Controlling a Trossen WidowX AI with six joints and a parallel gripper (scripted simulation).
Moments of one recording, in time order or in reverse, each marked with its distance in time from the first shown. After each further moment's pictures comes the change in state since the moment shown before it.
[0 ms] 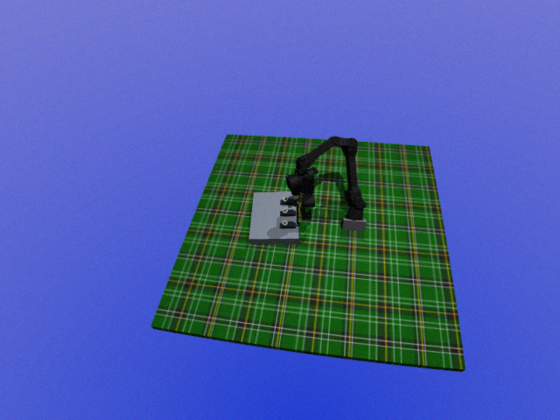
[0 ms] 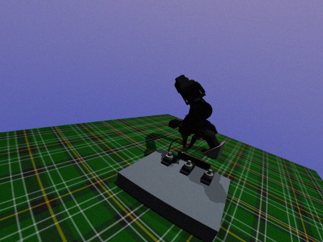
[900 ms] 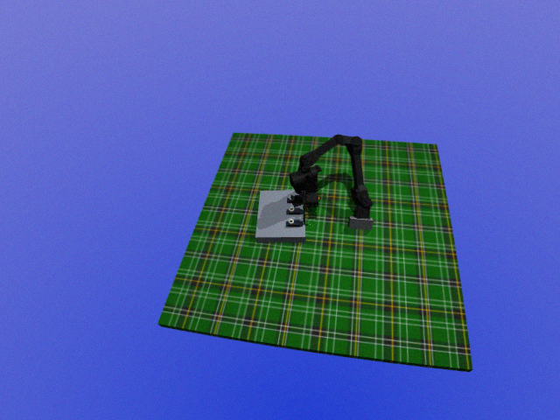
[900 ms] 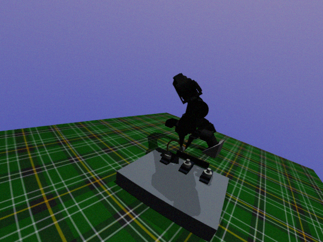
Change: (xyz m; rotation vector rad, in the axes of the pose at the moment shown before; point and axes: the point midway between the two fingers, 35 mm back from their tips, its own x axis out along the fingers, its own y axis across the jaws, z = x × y) arm 0.000 -0.003 0.015 0.001 0.002 0.000
